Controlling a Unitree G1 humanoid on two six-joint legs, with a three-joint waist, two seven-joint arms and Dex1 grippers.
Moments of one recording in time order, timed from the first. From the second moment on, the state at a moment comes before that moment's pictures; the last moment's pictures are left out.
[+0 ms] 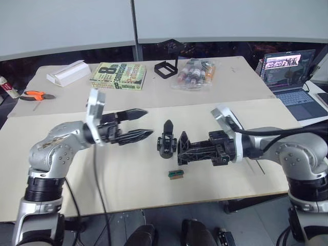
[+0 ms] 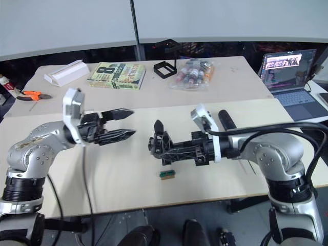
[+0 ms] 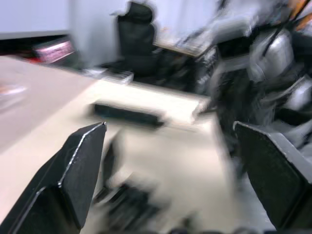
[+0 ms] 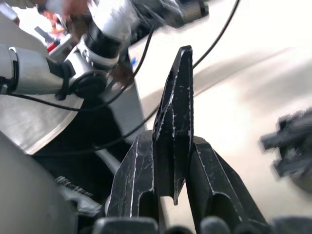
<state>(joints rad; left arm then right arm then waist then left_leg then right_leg) -0.48 0.71 0.10 -0.04 -0.73 0.50 -1.17 -0.57 -0.70 0.01 -0.37 0.92 1.02 1.02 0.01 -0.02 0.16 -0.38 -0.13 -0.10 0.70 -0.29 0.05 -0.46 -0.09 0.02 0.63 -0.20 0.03</state>
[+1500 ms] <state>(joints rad) -0.69 0.29 -0.15 0.76 -0.17 -0.15 -1.23 -0.46 -0.66 0.07 -0.34 0.63 0.53 1.12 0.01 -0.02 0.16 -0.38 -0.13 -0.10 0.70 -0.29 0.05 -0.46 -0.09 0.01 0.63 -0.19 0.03</state>
